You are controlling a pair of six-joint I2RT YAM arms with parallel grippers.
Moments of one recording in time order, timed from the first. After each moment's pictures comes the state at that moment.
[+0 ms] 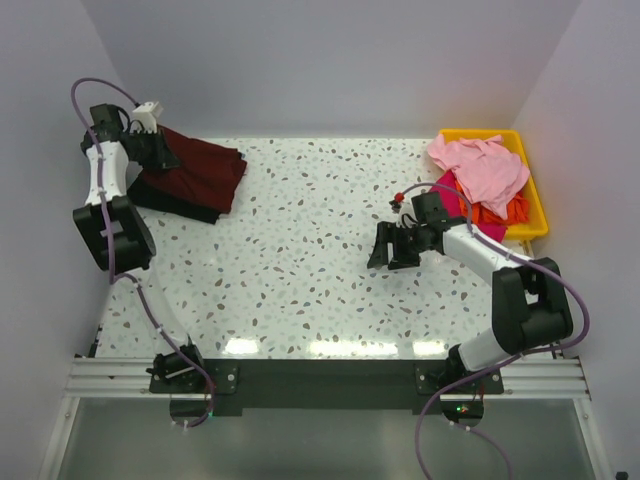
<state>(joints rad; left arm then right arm) 0.37 2.21 2.07 -0.78 0.66 0.31 0.26 1.52 0.89 -0.48 -0.49 0.28</state>
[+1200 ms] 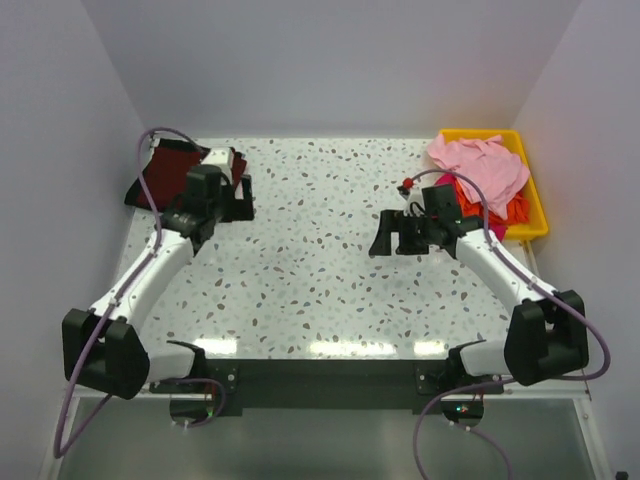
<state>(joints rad) -0.21 1.30 1.05 -0.35 -0.14 -0.18 0.26 1.35 0.94 -0.52 -0.43 0.25</state>
